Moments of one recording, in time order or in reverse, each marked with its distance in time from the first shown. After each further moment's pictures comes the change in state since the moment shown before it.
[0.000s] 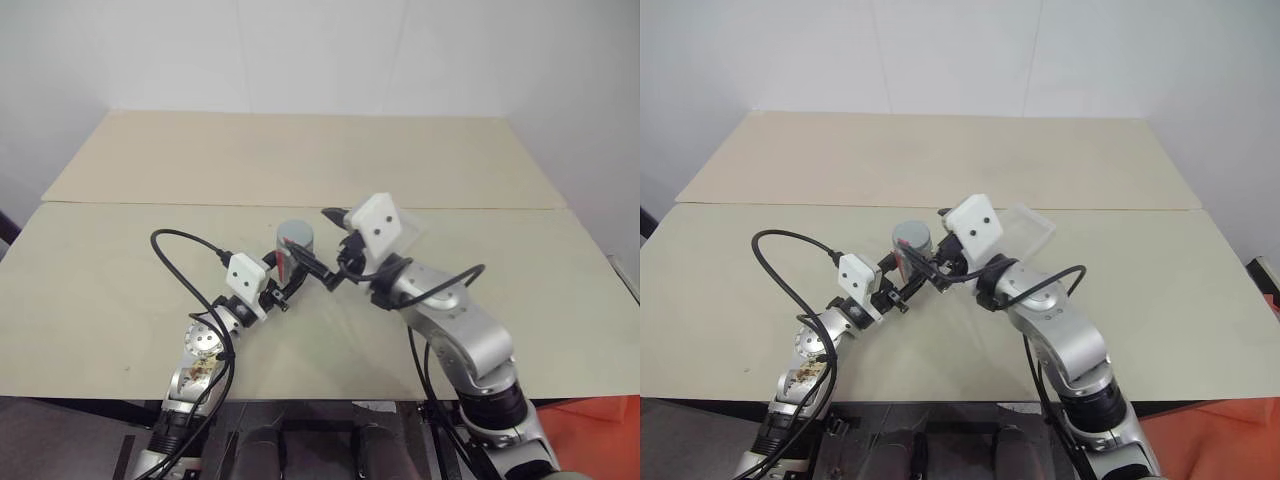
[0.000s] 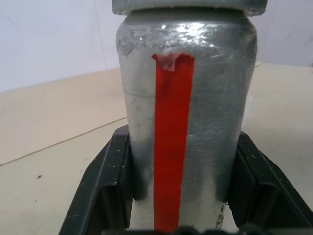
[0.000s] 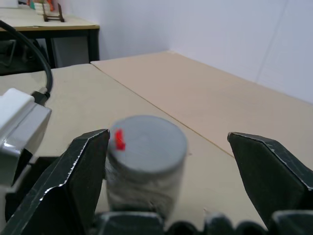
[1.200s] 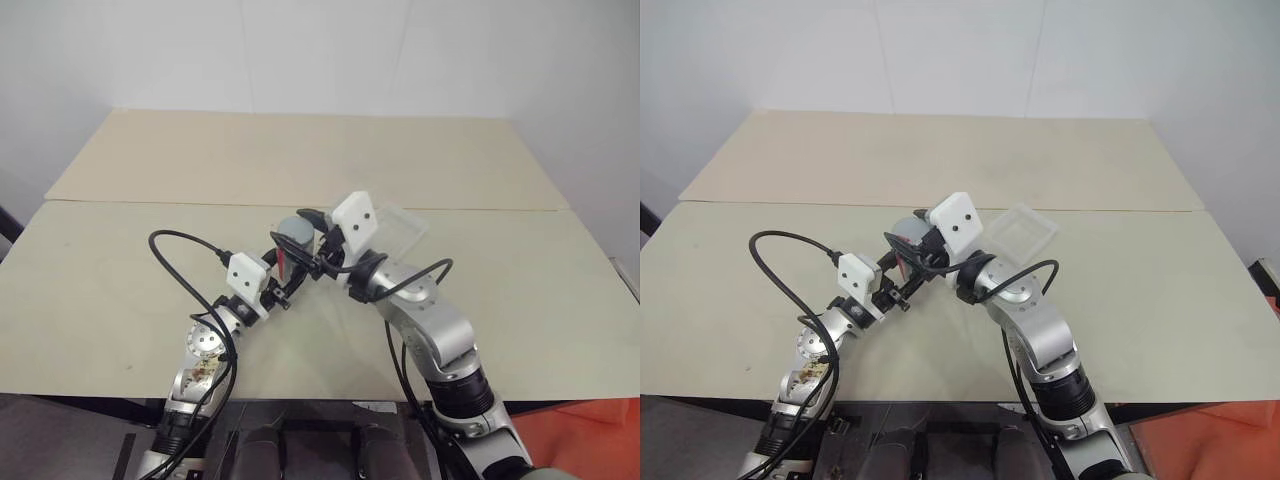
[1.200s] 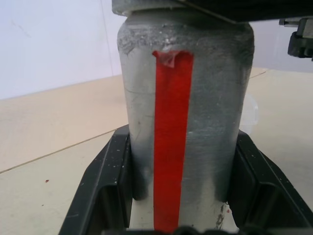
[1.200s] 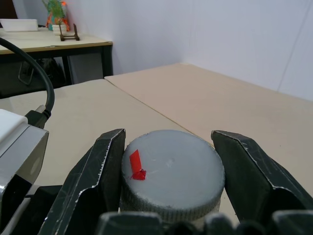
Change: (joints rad) left arm 0.010 -0.006 -0.001 -0.010 -0.003 -0.020 0.004; right arm -0.020 0.091 -0.007 0.151 -0.037 -0.124 0.089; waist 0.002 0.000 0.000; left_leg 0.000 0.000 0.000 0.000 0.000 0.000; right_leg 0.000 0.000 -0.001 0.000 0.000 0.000
